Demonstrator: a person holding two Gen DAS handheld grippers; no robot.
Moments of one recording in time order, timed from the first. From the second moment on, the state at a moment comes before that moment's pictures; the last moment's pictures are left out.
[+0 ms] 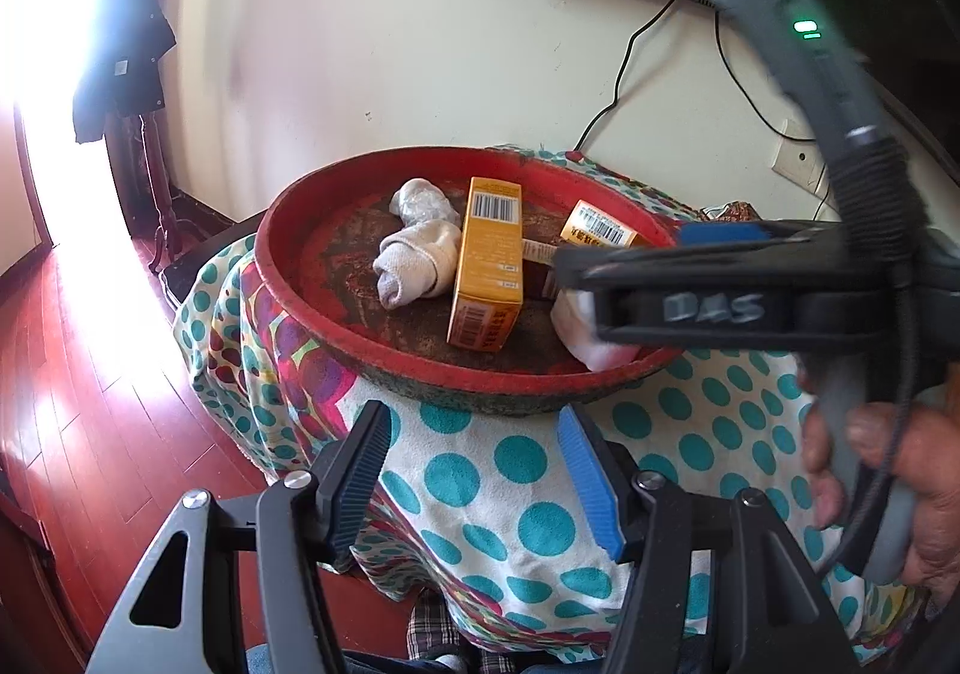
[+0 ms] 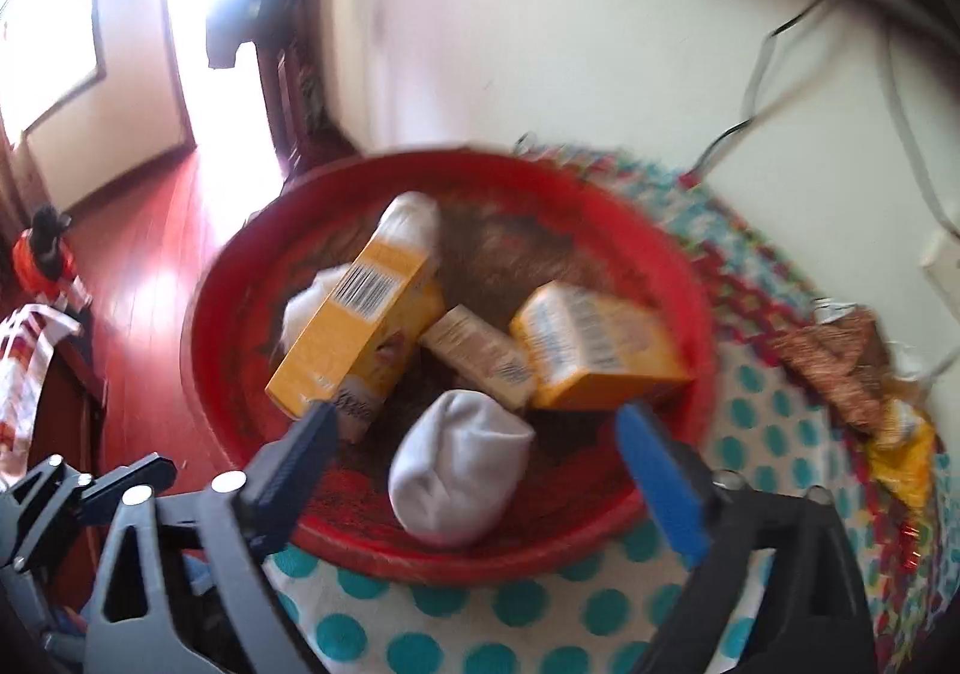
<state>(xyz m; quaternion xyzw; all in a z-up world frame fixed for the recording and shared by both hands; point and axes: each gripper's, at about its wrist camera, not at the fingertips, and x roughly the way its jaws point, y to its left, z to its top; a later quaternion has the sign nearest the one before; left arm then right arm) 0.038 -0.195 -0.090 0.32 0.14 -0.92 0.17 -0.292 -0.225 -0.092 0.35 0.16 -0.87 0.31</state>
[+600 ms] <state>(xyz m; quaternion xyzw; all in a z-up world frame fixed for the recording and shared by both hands) -0.060 -0.093 -0.041 0.33 0.03 -0.94 0.04 -0.248 0.176 -0.083 0.41 -0.01 -0.91 -0.05</state>
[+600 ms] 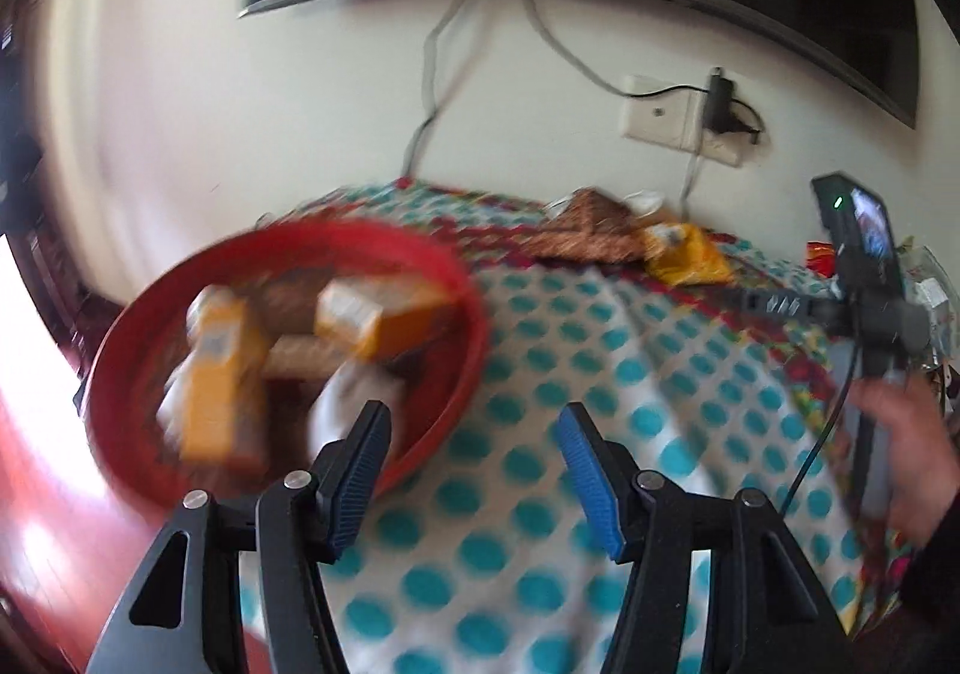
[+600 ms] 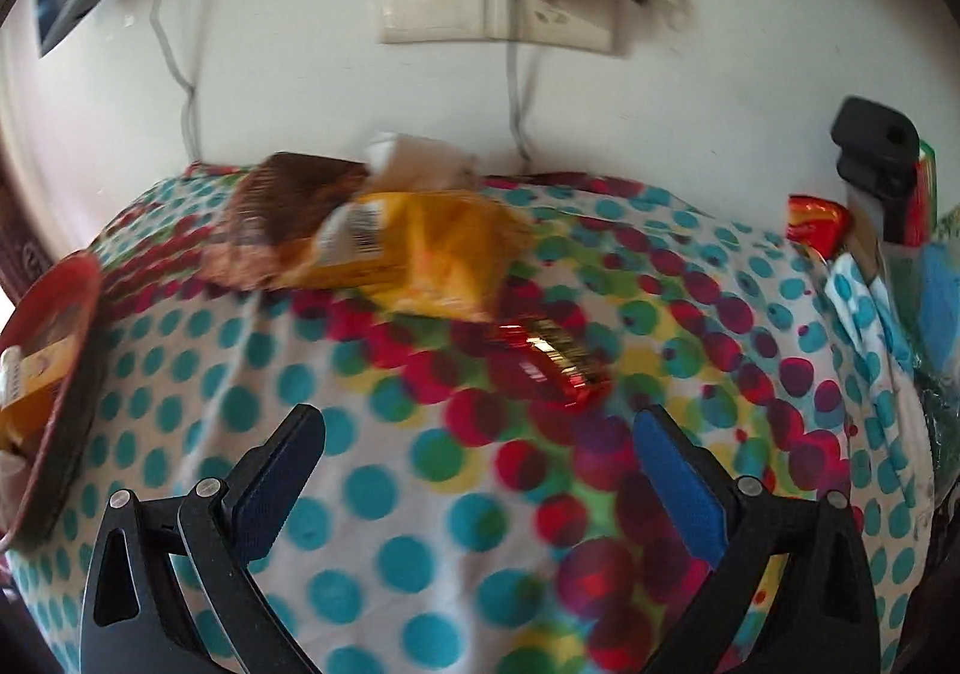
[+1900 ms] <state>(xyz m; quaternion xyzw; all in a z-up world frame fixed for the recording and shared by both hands) -0.407 -0.040 -0.117 0.48 0.01 -0.88 0.01 -0.240 0.236 -0.111 0.40 -0.14 -0.90 -0.01</state>
